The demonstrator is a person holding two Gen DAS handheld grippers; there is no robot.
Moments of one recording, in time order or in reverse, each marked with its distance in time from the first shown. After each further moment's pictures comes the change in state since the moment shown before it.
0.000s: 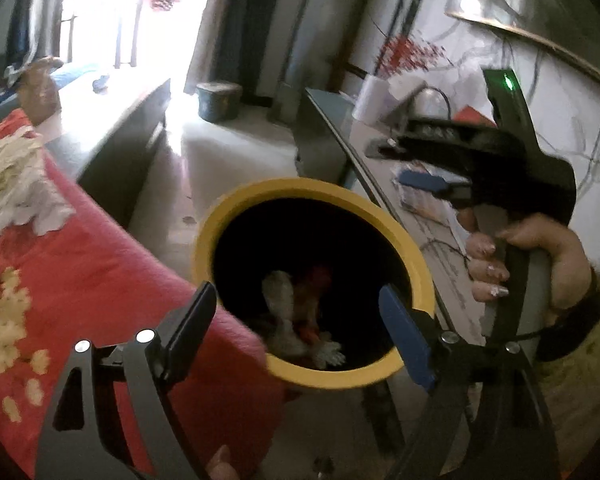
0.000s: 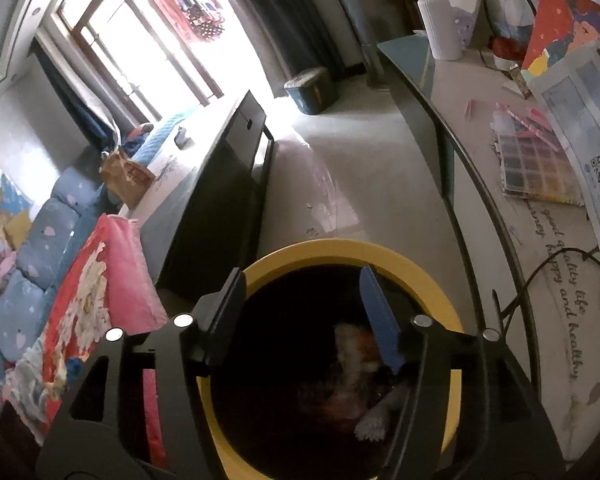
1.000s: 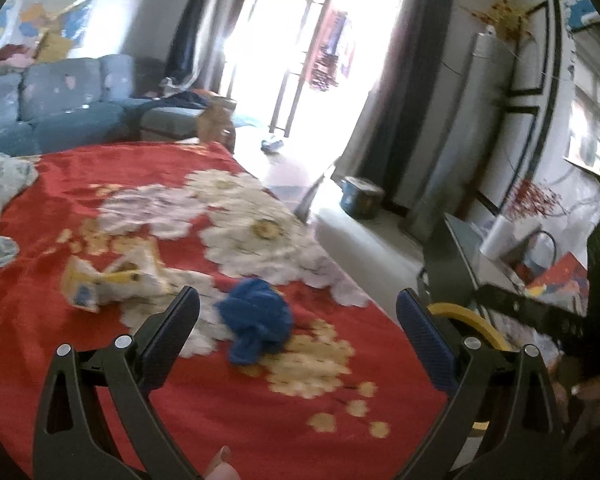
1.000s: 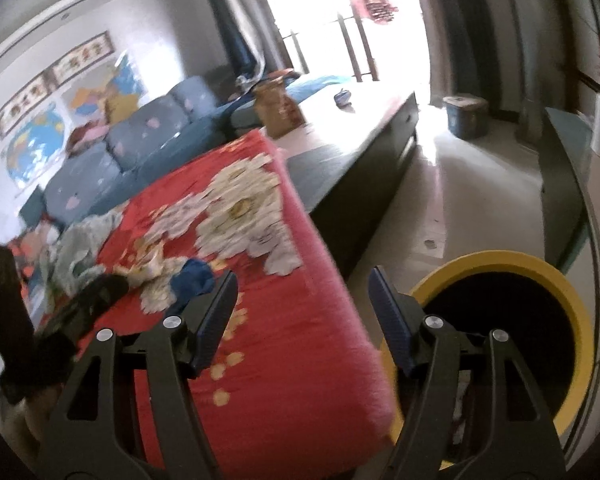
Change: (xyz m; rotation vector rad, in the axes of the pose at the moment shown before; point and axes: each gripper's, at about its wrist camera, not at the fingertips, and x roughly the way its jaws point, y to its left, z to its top) left arm -0.167 0.143 -0.016 -0.314 -0.352 0.391; right arm -0.036 0.182 -0.077 -0.485 0.072 0.331
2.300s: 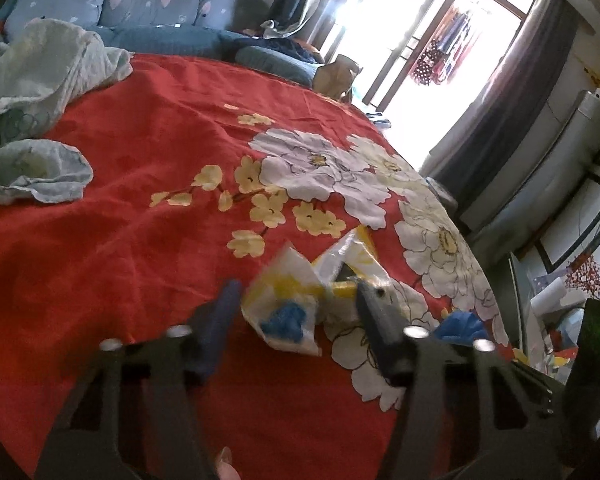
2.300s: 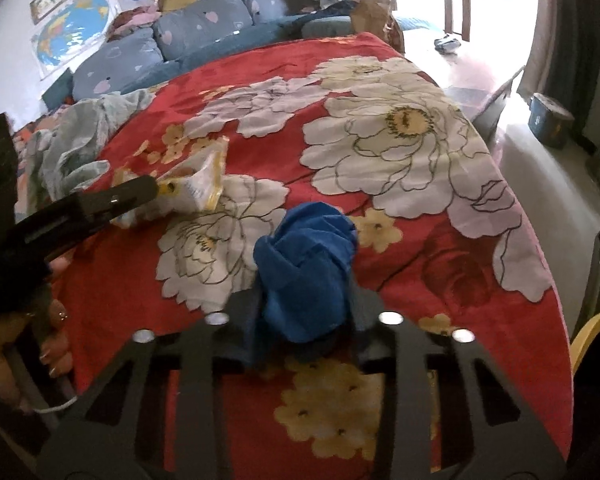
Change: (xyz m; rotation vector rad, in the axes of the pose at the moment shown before) left arm 0.049 0.173 0.002 -0.308 0.141 0.166; right arm 0.159 0.137 -0.026 -0.276 0.280 0.085
